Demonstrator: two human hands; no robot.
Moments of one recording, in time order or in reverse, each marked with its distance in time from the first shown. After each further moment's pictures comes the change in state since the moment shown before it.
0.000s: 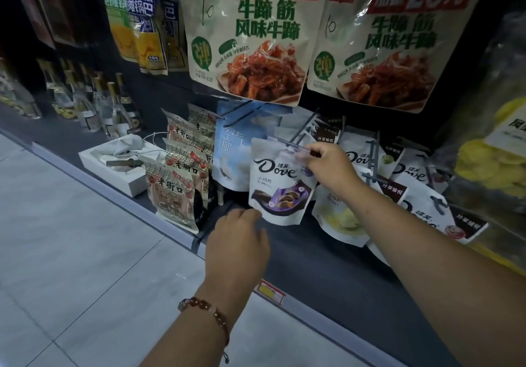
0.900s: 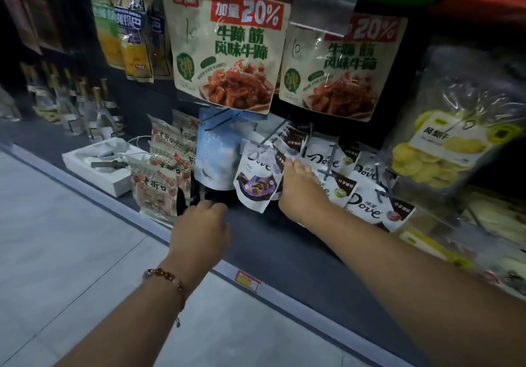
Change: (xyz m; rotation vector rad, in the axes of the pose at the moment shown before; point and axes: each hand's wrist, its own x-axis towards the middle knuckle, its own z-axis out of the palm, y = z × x) left_hand -0.013 -0.010 -0.027 0.256 -0.035 0.130; right_hand -0.089 -0.031 -0.012 -0.814 -0.131 0.015
